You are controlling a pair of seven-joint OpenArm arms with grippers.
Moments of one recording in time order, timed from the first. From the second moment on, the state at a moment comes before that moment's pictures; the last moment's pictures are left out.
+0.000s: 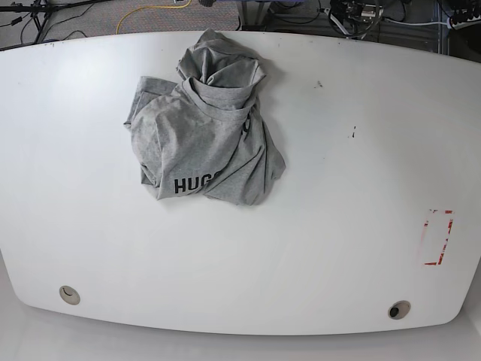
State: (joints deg) left arm 5.2 -8.6 -8.7 12.4 8.5 -8.5 -1.2; right arm -20.2 1.4 6.7 17.6 -8.2 5.8 2.7
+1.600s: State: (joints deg) left arm 5.0 -8.5 -8.9 12.4 8.6 -8.5 -1.2; right arm -20.2 1.4 6.2 17.9 -8.0 5.8 2.6
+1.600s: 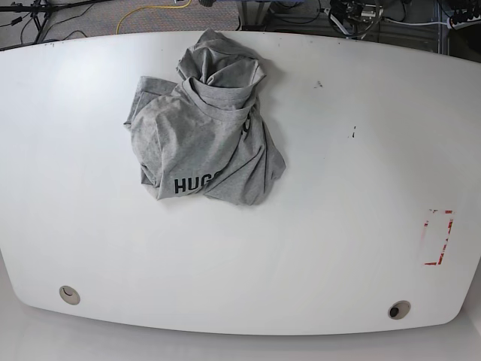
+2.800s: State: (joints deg) left arm 5.5 -8.6 -8.9 12.9 8.6 -8.5 -2.5; right arm -20.5 1.7 6.0 17.9 -7.2 5.6 3.3
